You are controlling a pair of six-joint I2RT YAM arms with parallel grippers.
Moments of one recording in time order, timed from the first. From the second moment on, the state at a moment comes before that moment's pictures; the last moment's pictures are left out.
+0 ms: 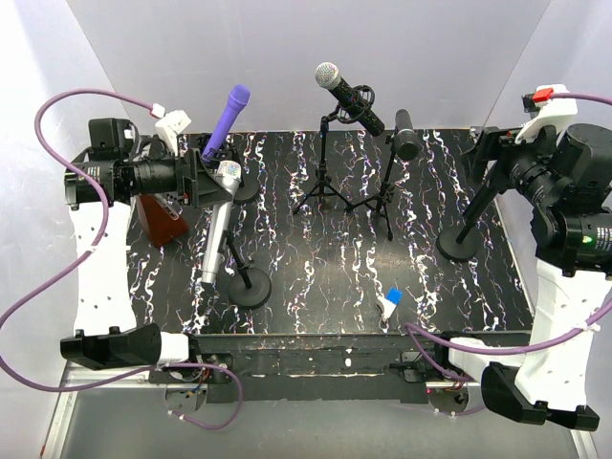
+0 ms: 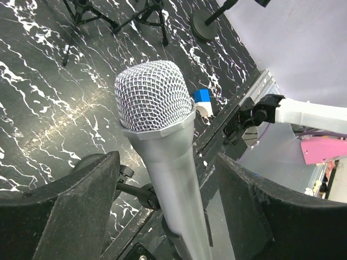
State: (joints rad) left arm 0.09 1.35 1.82 -1.30 0.99 0.16; right arm -0.06 1.08 1.81 -1.00 -0.25 -0.03
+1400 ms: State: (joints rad) left arm -0.29 1.73 2.06 -1.29 1.17 0.32; right arm 0.29 1.22 2.02 -1.06 -0.72 -0.14
